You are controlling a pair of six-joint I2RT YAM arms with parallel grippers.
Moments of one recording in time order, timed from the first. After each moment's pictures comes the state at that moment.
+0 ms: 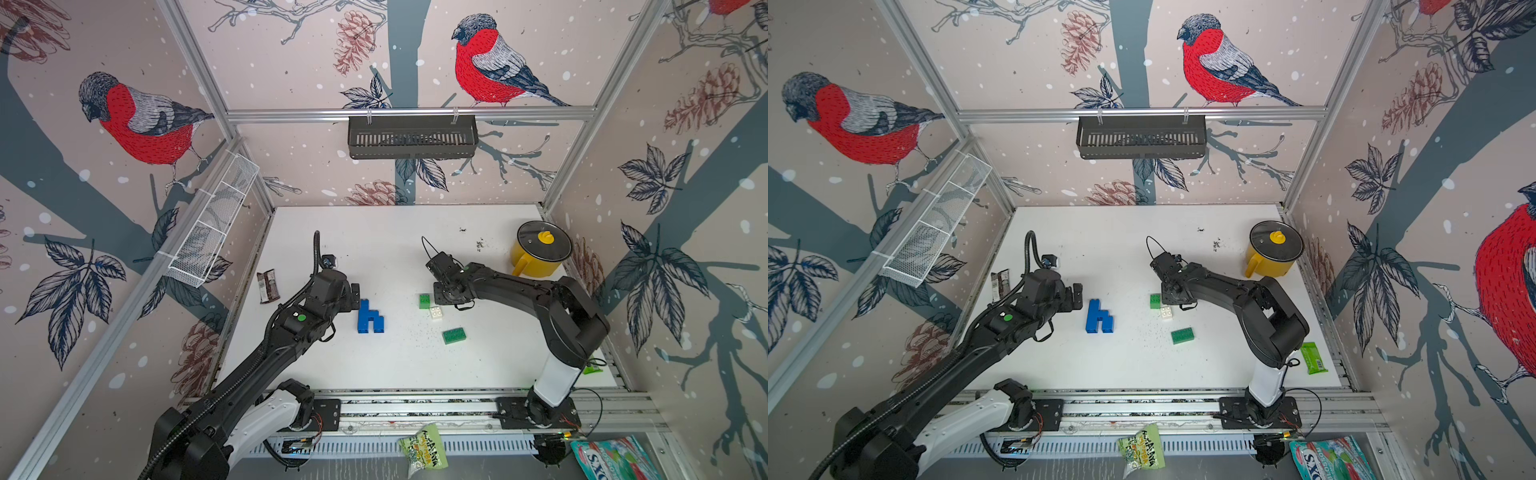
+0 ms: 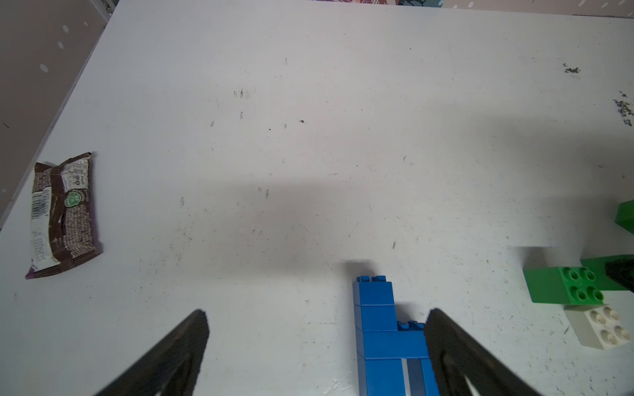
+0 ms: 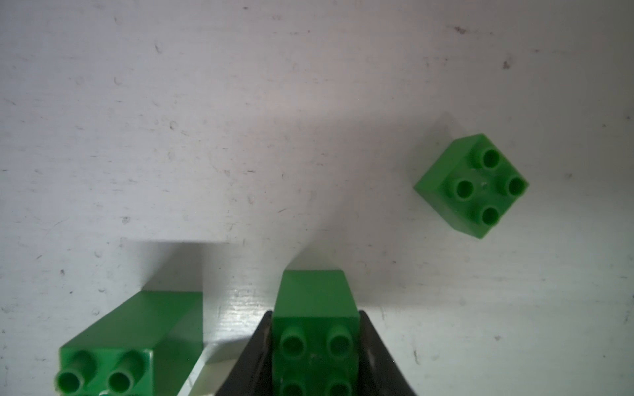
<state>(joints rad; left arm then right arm) -0.49 0.96 0.69 -0.48 -0.32 -0.37 0.71 1.78 1.12 -0.60 0.21 0.58</state>
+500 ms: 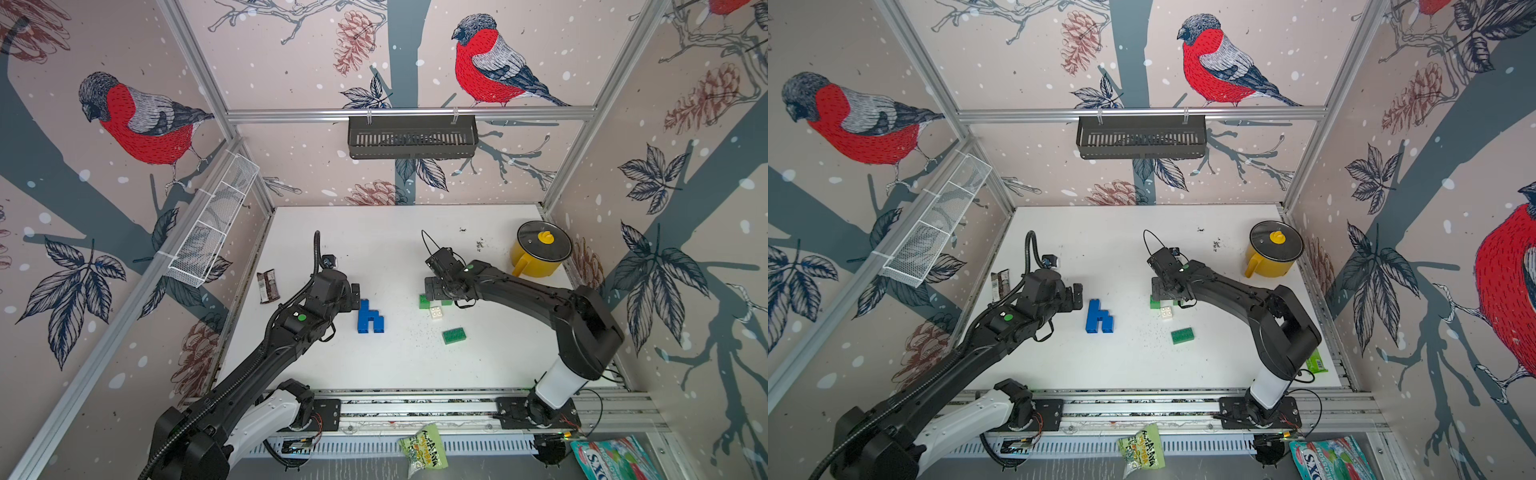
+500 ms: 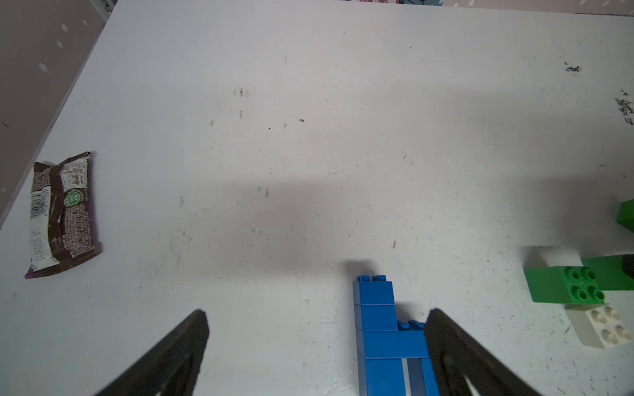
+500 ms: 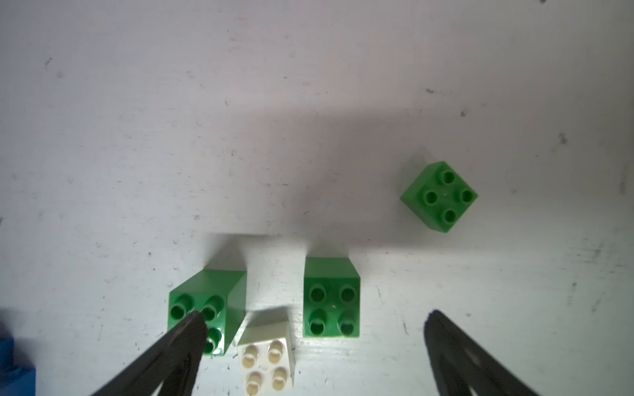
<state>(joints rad) -0.49 0.96 0.69 -0.48 -0.32 -0.37 0.76 1.65 1.14 -0.65 0.27 0.60</state>
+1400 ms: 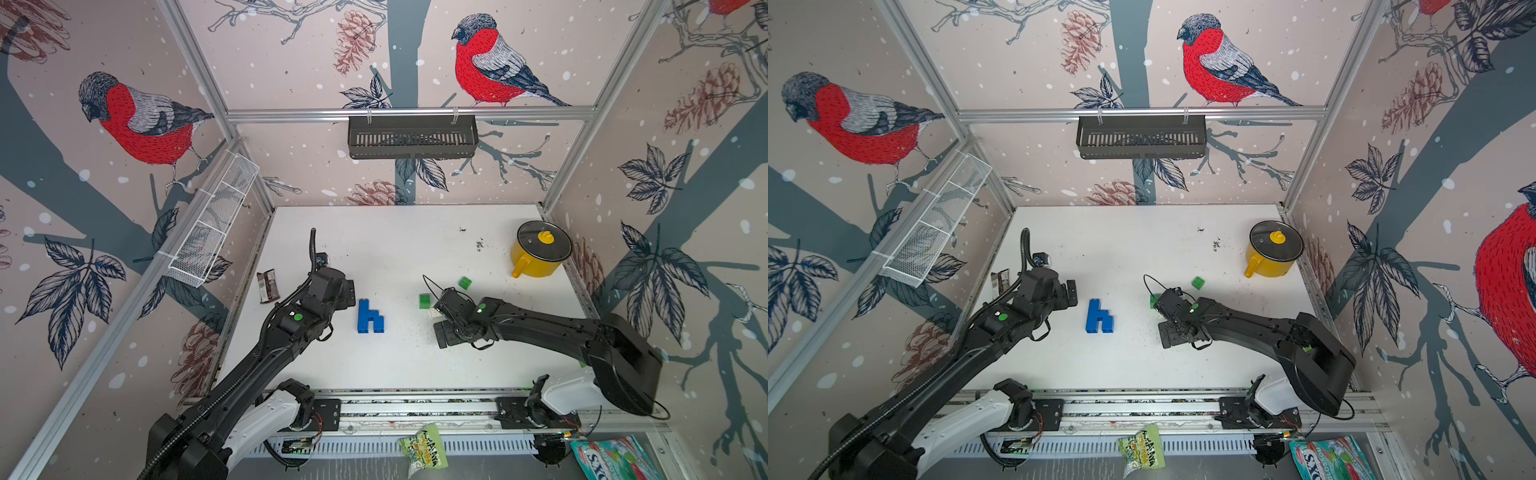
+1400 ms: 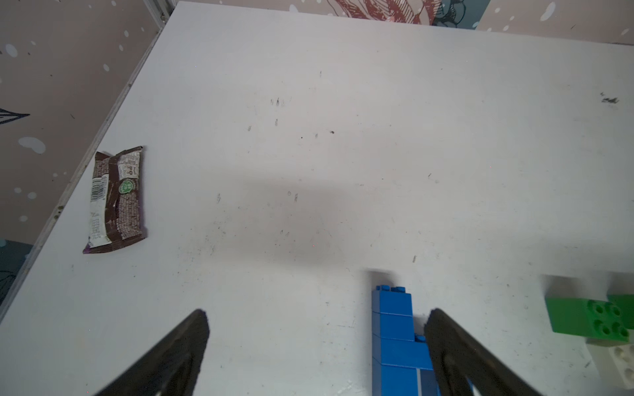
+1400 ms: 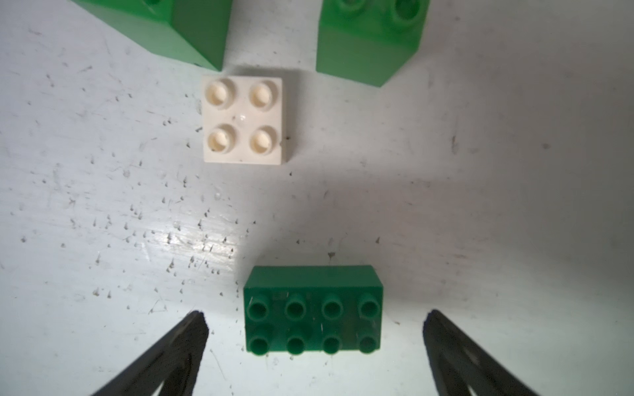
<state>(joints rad) -0.49 0.95 0.73 -0.56 -0.43 -0.42 0.91 1.45 0.79 -0.66 0.16 0.61</state>
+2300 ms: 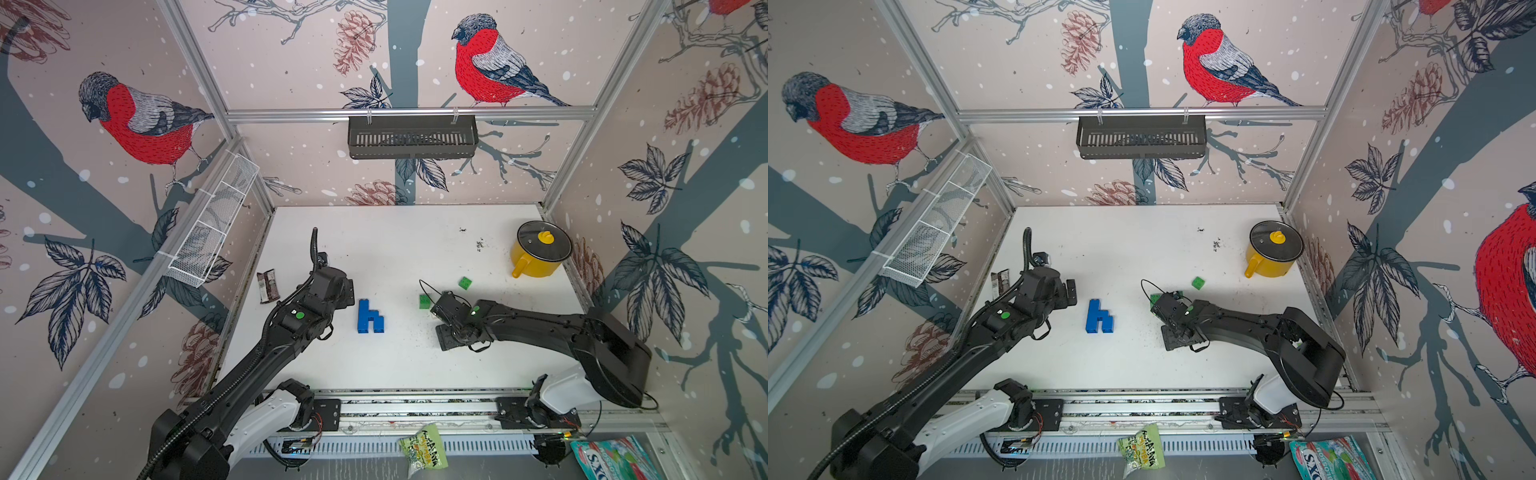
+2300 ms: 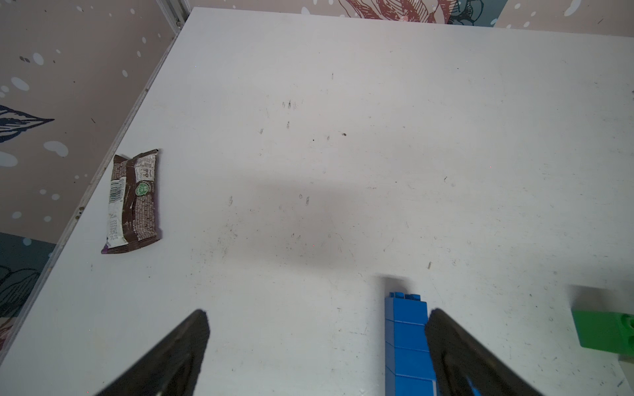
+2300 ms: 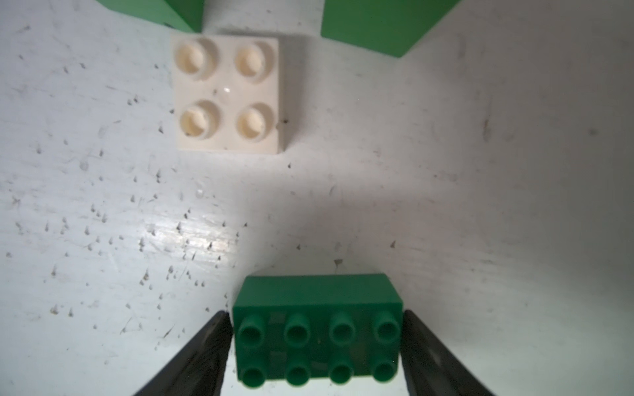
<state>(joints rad) -0.49 0.96 0.73 -0.55 -0.45 -0.42 0.93 1.51 0.78 -0.63 0.16 0.63</state>
